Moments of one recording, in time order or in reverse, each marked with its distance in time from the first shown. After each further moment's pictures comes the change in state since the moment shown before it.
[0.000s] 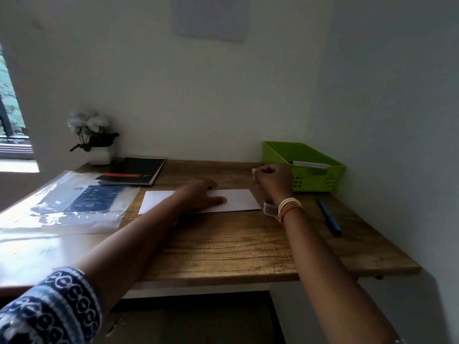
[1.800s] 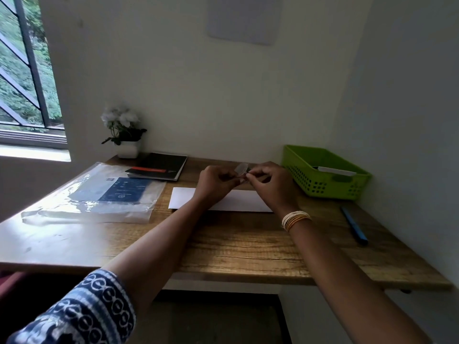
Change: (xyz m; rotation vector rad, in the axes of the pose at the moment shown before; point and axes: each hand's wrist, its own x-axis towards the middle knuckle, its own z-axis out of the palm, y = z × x) left_hand -0.015 -0.007 -0.001 -0.559 0.549 0.130; right_hand -0.036 -0.021 0.027 -0.156 -0.111 -0.602
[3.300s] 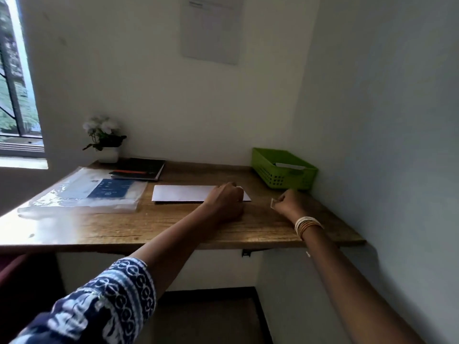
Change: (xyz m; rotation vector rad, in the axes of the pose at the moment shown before) left_hand -0.050 0.070 0.045 0.629 -0.423 0.266; right_hand -0.060 0.023 -0.102 -0.341 -0.182 0.740
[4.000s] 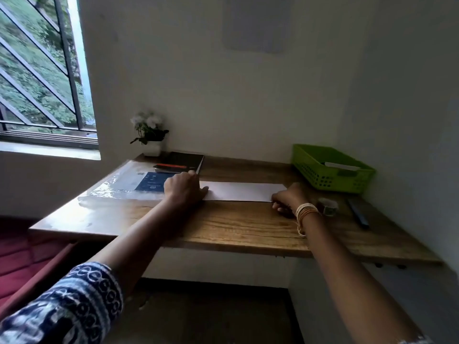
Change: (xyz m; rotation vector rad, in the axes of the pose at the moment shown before) left_hand -0.070 -0.140 -0.045 0.276 0.071 -0.658; right_hand 0.000 -0.084 0.063 0.341 -0.285 0.243
